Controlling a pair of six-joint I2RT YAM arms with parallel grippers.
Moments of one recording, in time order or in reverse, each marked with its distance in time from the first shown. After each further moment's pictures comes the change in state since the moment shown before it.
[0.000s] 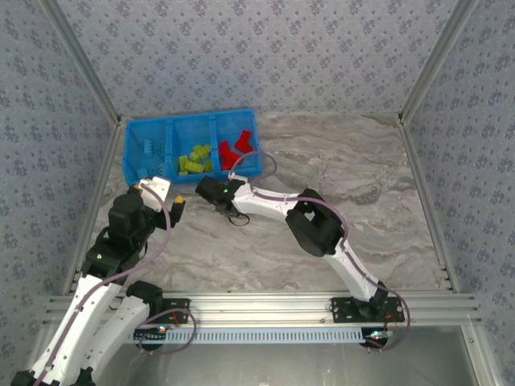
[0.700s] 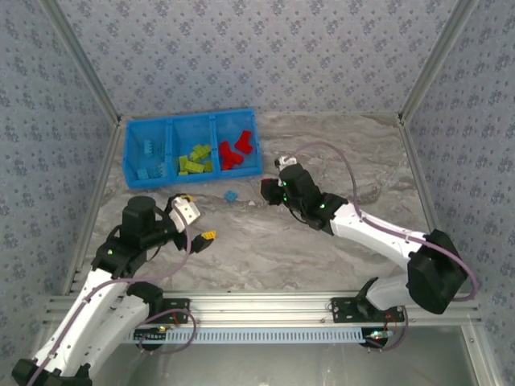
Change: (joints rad) left arm -0.035 0.030 -0.088 0.002 0.636 0.247; right arm -0.209 -0.912 -0.848 0.678 -0.279 -0.675
